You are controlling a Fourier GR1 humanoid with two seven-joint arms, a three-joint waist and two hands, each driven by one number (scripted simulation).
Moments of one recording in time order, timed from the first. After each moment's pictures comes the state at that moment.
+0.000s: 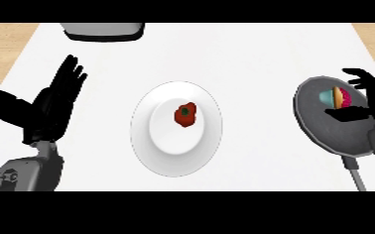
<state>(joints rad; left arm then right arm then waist) -0.18 0.21 0.08 -1.59 0.15 0.08 0.25 -0.43 -0.48 -0.27 -0.82 0.72 -0.17 -0.09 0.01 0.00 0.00</state>
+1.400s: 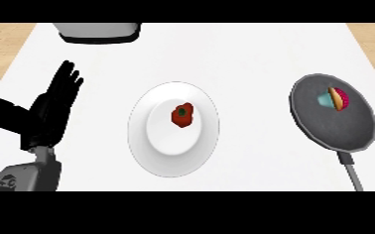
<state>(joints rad) -0.14 0.19 0.10 -1.59 0.13 0.06 0.22 0.01 -0.70 -0.79 -0.83 -0.03 0.51 -0.58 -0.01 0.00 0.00</state>
